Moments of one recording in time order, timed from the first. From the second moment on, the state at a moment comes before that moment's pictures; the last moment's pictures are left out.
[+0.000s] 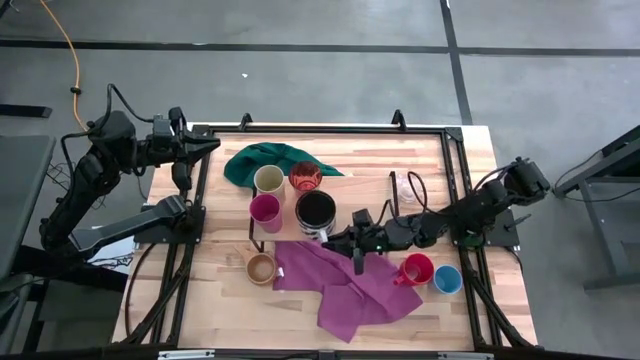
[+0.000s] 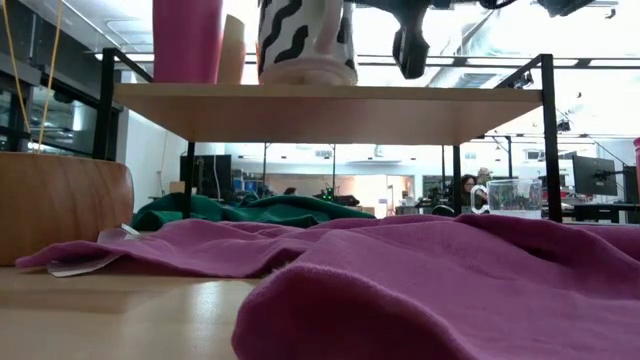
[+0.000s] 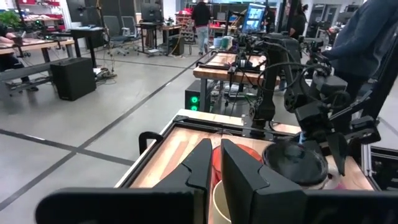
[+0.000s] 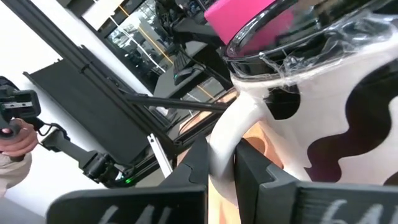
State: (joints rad) left arm 0.84 0.54 1.04 -0.60 0.46 0.02; right arm 0.35 1.55 0.80 0.69 0.29 0.67
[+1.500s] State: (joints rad) left arm 0.84 0.54 1.04 -0.61 0.51 0.03; right arm 0.28 1.66 0.87 0.73 0.18 0.68
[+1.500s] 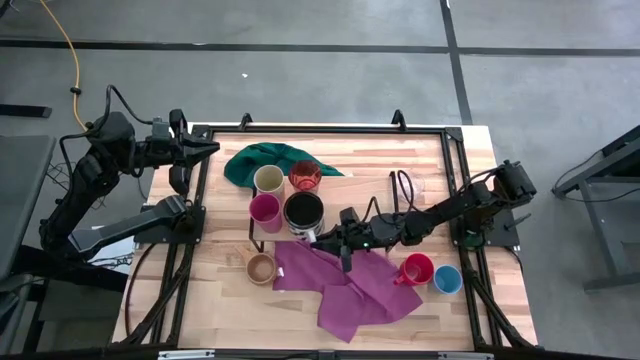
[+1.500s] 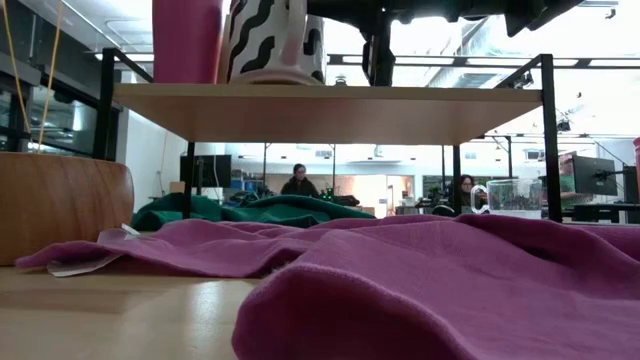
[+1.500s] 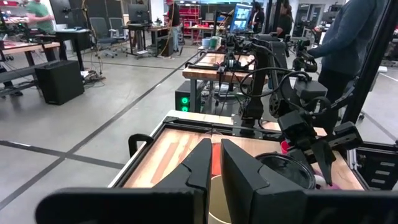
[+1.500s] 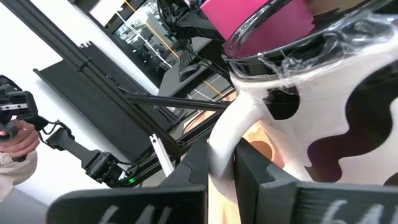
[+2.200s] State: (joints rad) left arm 0.84 0.54 1.04 -0.61 0.51 0.03; right arm 0.28 1.66 0.87 0.71 0.17 0.70
